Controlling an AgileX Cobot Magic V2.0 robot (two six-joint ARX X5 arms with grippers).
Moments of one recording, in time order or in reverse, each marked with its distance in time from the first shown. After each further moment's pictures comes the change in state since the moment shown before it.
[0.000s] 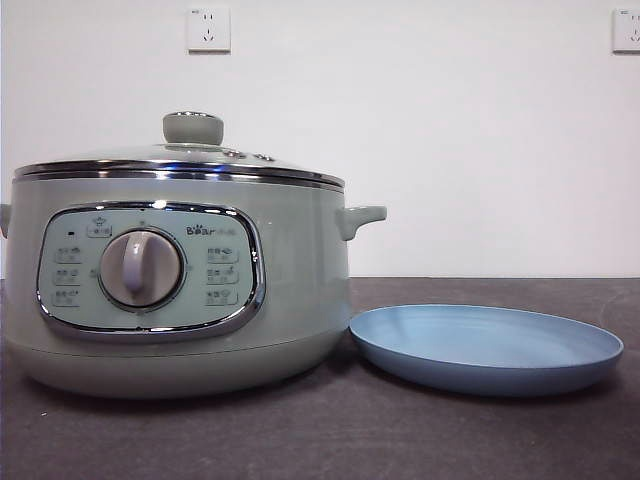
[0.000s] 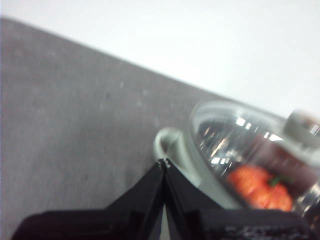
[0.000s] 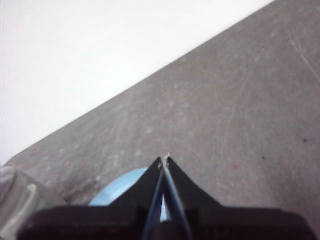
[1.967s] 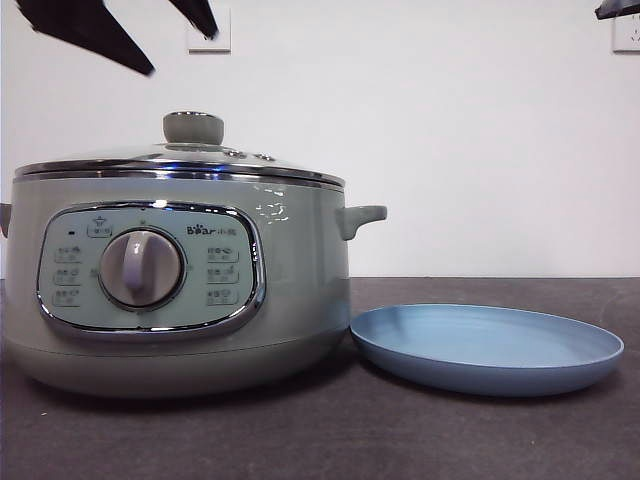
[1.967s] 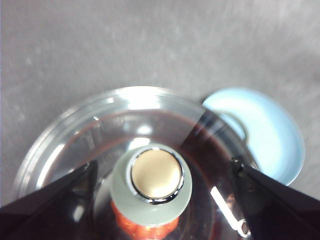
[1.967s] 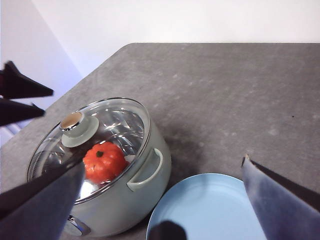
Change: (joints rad) left arm -0.430 1.172 1.024 -0.410 0.069 0.382; right arm 0.058 0.753 0.743 -0.249 -0.542 -0.478
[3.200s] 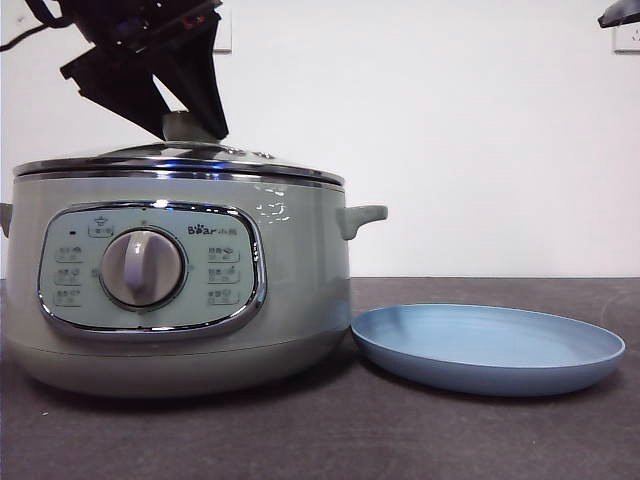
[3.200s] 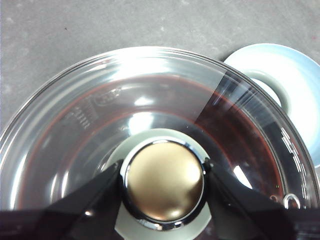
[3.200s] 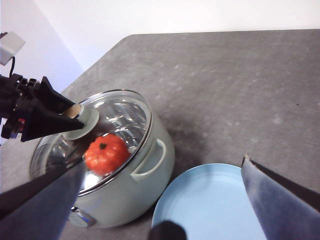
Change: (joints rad) left arm -0.043 0.135 0.000 -0.001 -0.070 0.039; right arm 0.012 0.002 0.000 -0.039 -0.004 0.002
